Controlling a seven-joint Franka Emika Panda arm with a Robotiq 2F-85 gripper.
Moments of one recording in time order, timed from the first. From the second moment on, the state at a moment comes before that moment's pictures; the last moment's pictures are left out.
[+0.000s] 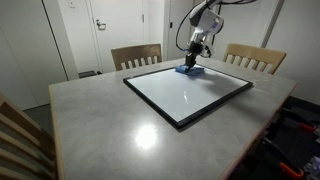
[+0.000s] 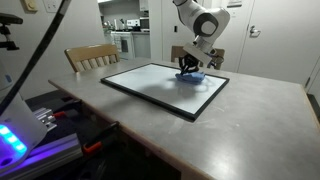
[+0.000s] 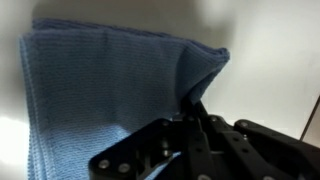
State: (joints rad) arm -0.38 0.96 0.13 -1.31 0.37 1.99 -0.75
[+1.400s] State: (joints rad) arm -0.24 0.96 0.18 -1.33 0.37 2.03 -0.67
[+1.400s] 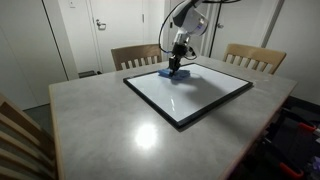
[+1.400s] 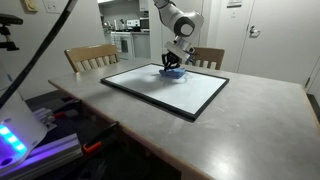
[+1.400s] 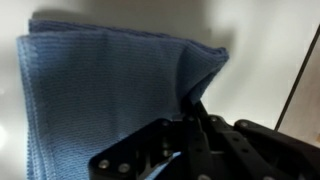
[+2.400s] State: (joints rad) arm -0.18 0.97 0.20 -1.33 0.36 2.02 -0.67
